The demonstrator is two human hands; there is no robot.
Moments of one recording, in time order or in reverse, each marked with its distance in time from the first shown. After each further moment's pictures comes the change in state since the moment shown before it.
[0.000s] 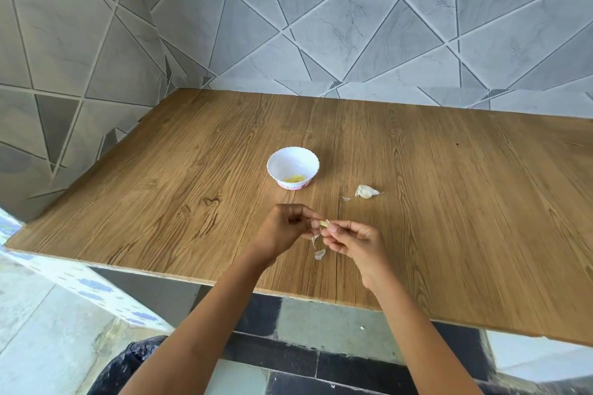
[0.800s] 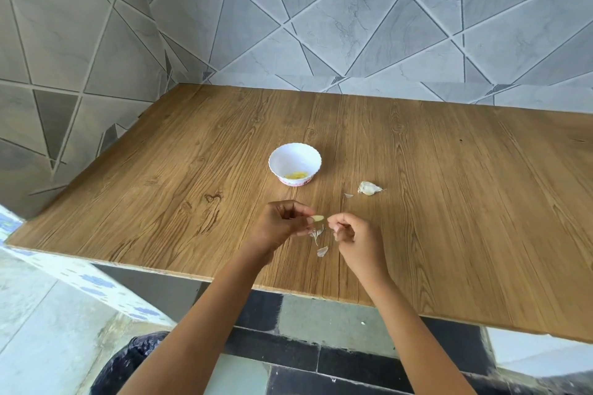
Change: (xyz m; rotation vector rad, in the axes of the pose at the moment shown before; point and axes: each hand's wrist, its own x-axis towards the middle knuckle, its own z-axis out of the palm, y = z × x) left_hand -0.004 0.000 -0.009 -0.181 0.068 -0.116; right_hand 0.013 0.021 0.000 -0.797 0.117 -0.466
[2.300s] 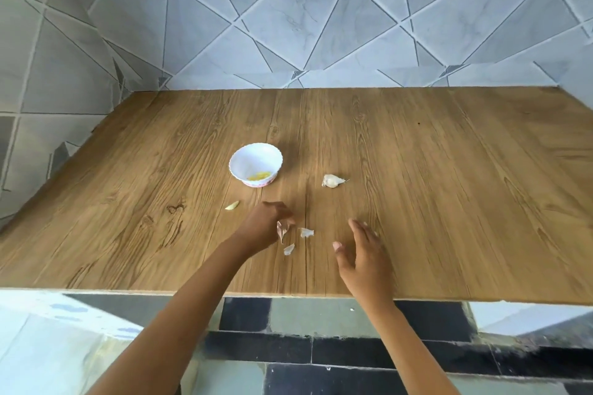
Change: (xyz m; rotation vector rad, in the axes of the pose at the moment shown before) left_hand 0.037 -0.007 0.020 1.194 -0.227 0.420; right_hand -0.050 0.039 -0.037 -0.349 0.094 0.164
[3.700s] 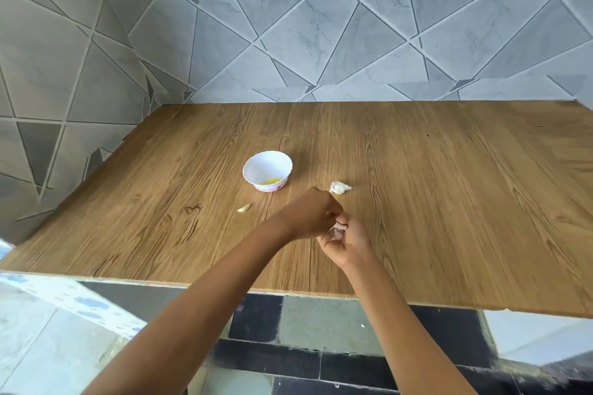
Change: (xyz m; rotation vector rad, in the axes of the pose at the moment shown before) left_hand 0.017 0.093 -0.037 -0.017 -0.100 0.062; right_hand 0.051 -0.066 -0.023 1.911 -0.265 1.086
